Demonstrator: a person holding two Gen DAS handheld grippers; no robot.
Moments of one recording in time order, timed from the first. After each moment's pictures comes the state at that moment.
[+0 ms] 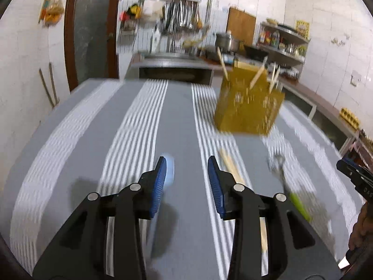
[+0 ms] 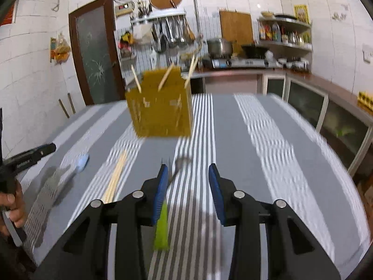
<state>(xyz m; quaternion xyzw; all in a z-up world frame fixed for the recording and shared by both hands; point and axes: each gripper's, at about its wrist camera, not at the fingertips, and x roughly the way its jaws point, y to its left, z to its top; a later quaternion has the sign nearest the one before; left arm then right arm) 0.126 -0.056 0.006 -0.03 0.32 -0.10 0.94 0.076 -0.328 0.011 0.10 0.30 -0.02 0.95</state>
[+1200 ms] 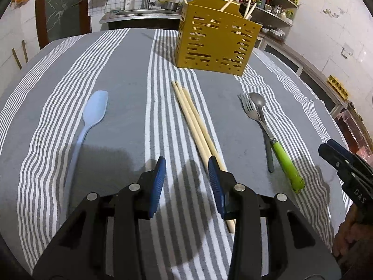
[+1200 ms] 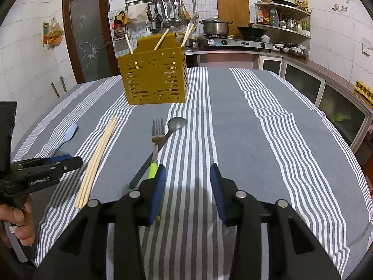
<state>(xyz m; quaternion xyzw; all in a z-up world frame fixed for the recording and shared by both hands) 0.134 -0.134 -0.059 -0.02 0.43 -0.16 0.89 0.071 -0.315 -0.030 0.08 0.35 -0.04 0.93</state>
